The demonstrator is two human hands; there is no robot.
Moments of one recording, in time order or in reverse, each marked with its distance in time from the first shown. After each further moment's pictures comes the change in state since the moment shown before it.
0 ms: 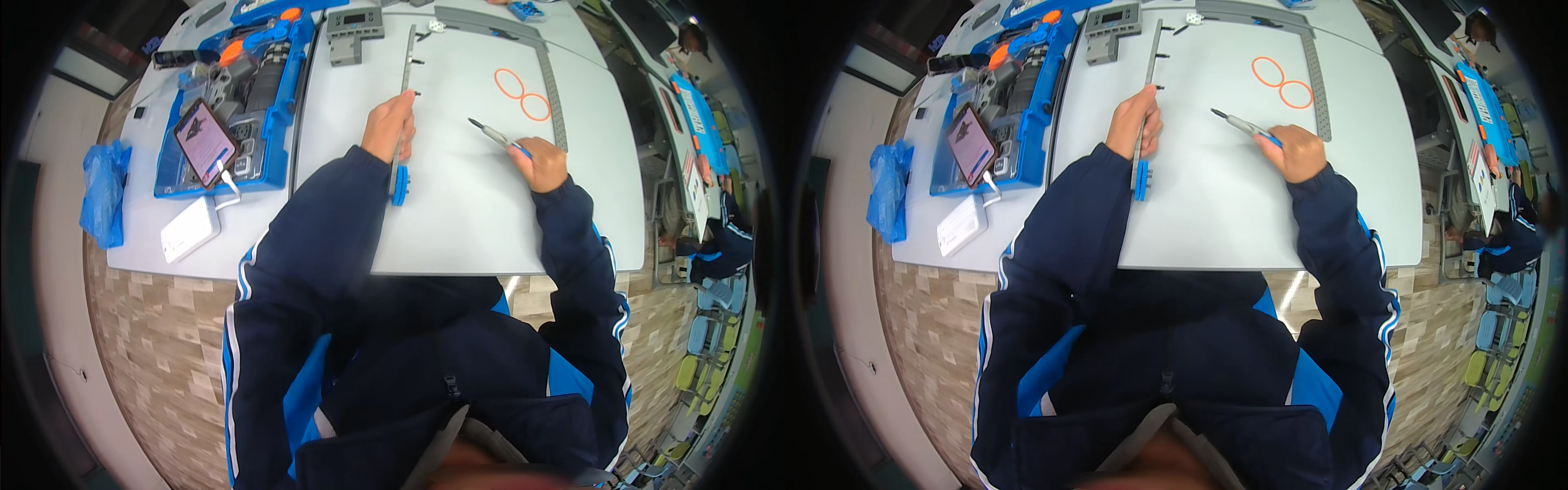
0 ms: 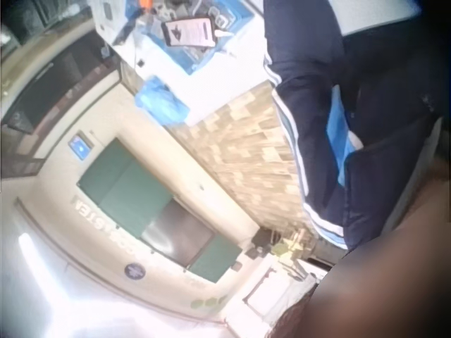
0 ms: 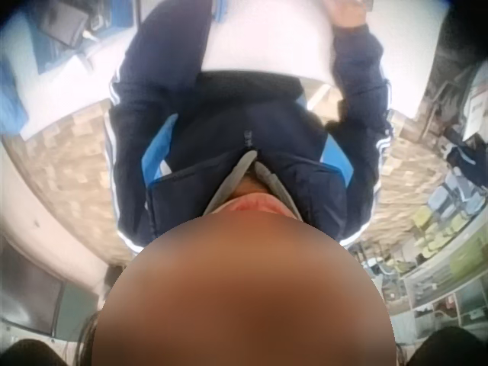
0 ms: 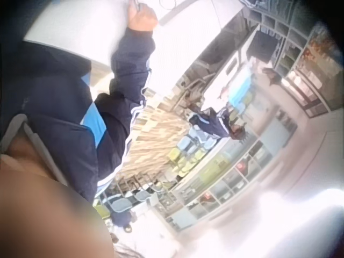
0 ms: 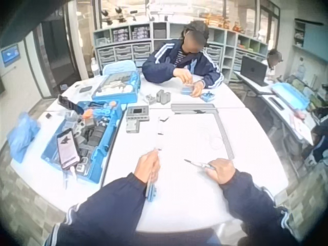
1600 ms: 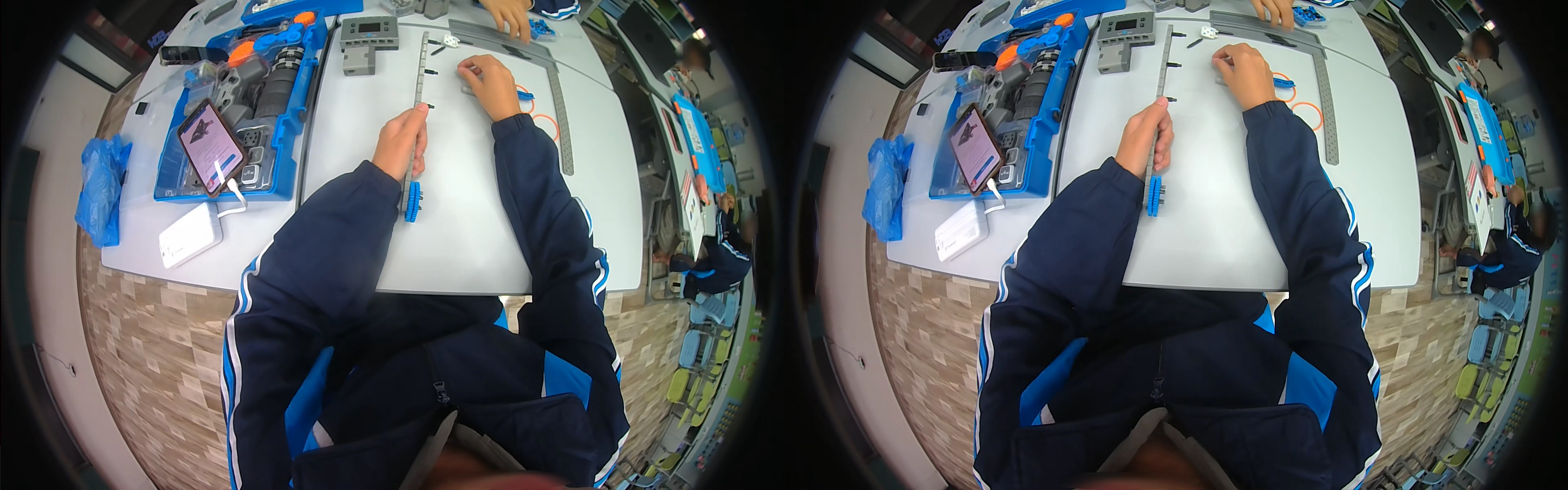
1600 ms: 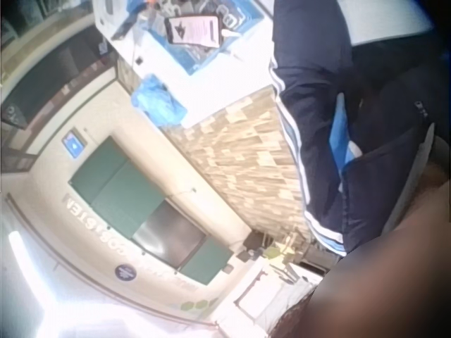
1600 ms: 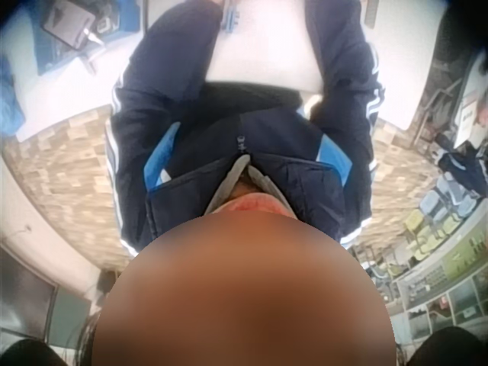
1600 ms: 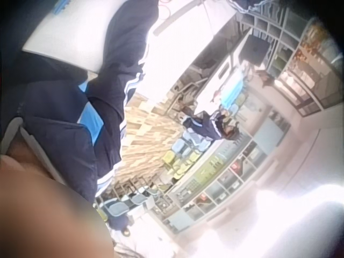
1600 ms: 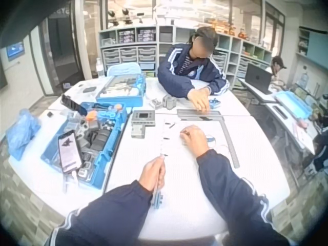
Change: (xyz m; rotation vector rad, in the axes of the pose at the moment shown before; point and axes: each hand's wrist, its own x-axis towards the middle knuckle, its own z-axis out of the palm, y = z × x) left_hand 0.001 0.001 -0.006 -0.014 -0.010 -0.008; right_hand 0.147 0.028 0.107 0.117 0.038 0.177
